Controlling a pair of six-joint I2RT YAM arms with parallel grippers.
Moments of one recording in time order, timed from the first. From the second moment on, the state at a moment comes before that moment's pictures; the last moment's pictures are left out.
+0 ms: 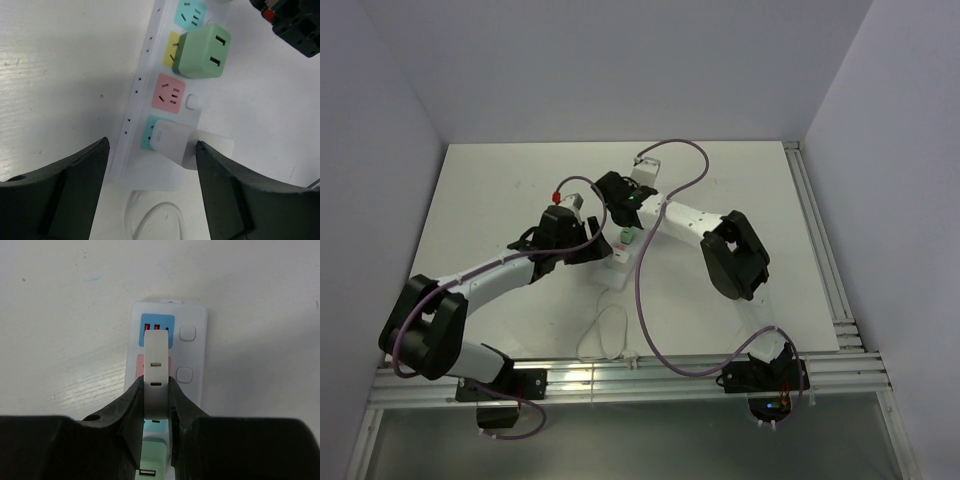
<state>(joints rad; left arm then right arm) -0.51 1.42 0.76 -0.04 0.11 -0.63 0.77 2.14 1.71 -0.57 0.80 0.90</state>
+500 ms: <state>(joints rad) -0.51 1.44 0.75 0.01 0.11 -0.63 0.77 2.15 1.73 -0.58 0.82 0.88</state>
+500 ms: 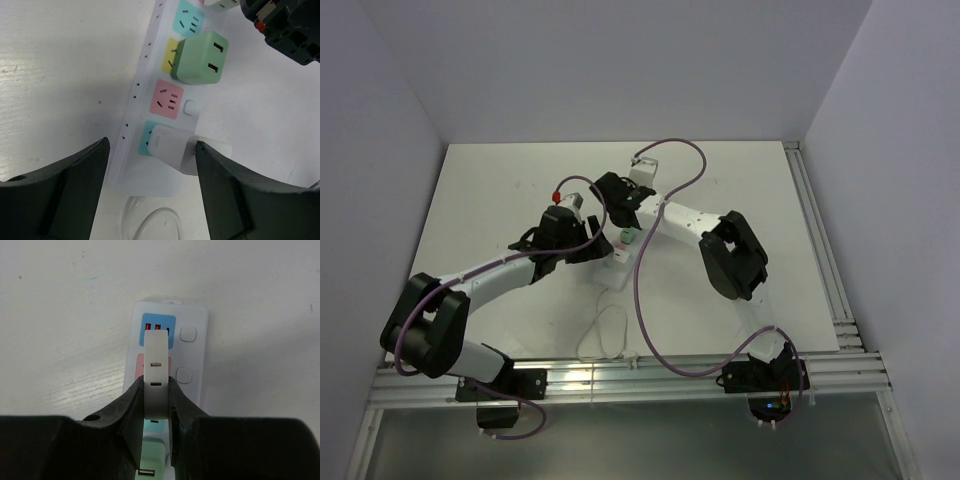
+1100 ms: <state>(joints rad) -0.51 1.44 0.74 0.04 0.11 -0.65 0.76 2.09 1.59 -0.47 0.81 0.97</state>
